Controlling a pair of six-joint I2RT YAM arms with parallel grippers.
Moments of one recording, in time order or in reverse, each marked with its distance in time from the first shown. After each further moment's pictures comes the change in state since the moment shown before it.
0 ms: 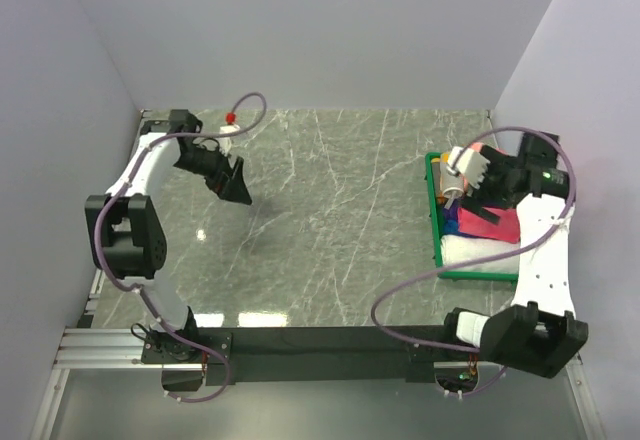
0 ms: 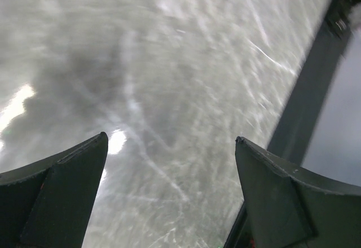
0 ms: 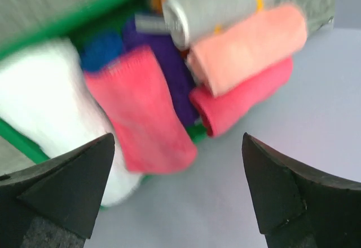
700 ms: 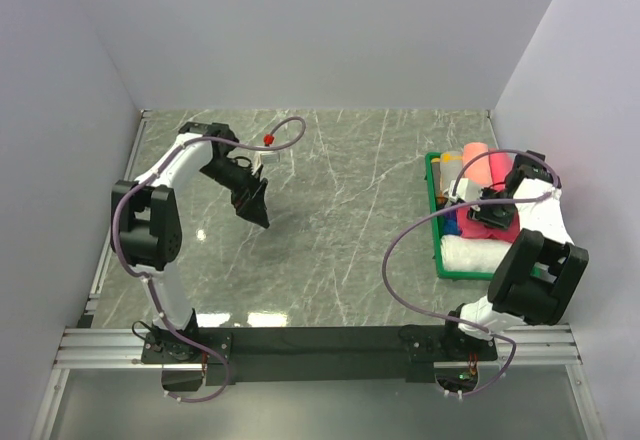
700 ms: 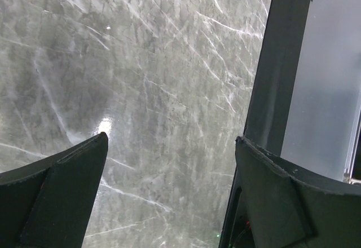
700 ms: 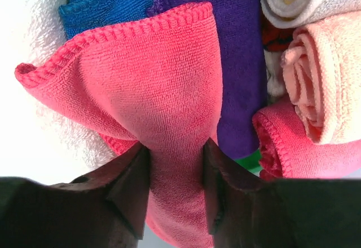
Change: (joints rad) left arm -0.159 0.091 0.020 -0.139 0.025 0.175; right arm -0.068 0.268 -0.171 0.145 0.098 -0.220
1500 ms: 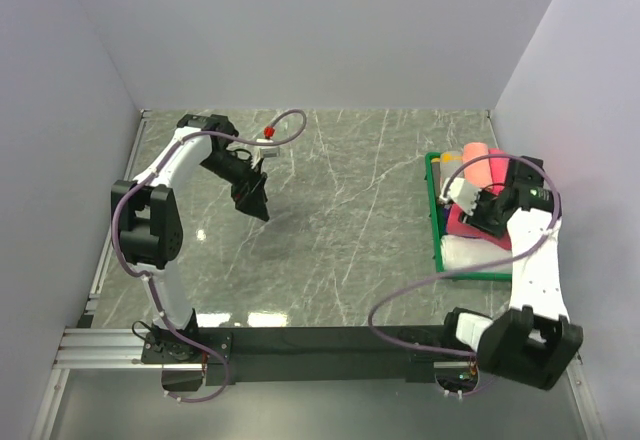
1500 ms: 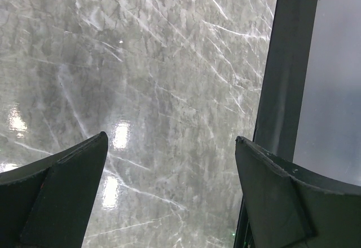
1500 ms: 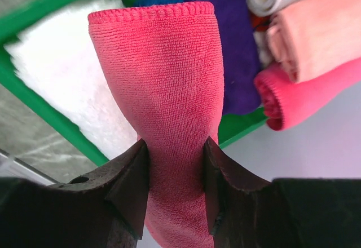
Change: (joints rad) left arm 0.000 0.007 0.079 -0.030 0.001 0.046; right arm 0.137 -0.363 -0.037 -0.134 0.044 0.264
